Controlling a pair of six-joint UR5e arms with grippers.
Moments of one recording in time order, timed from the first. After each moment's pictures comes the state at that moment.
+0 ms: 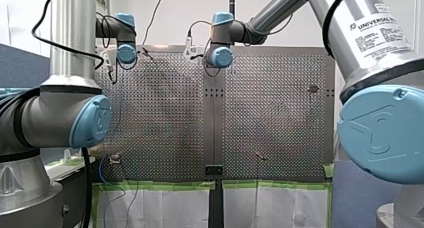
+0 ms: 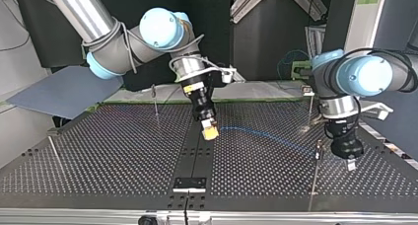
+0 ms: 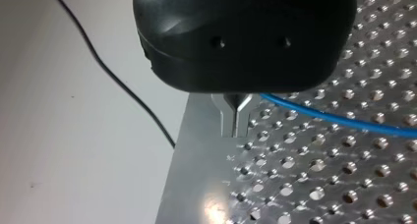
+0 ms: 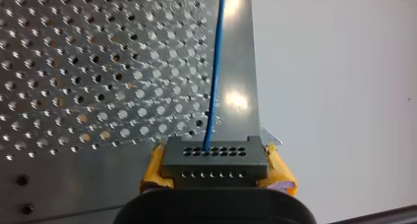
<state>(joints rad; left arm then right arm) 0.08 -1.61 -1.72 -2.69 -1.77 -1.79 2.39 -1.14 1.32 -0.44 1.64 1.58</state>
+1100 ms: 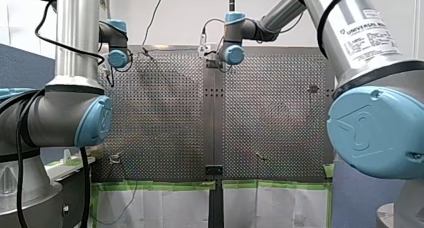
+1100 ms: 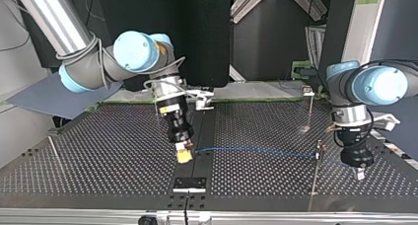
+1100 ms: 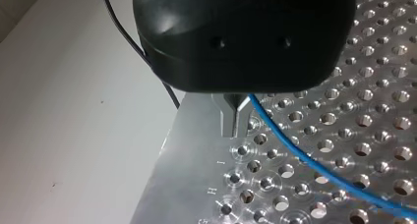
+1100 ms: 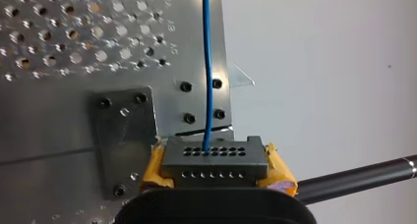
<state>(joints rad) 0.18 -1.66 -1.71 -2.62 -1.60 -1.91 2.28 -1.12 1.25 -0.44 1.60 1.59</state>
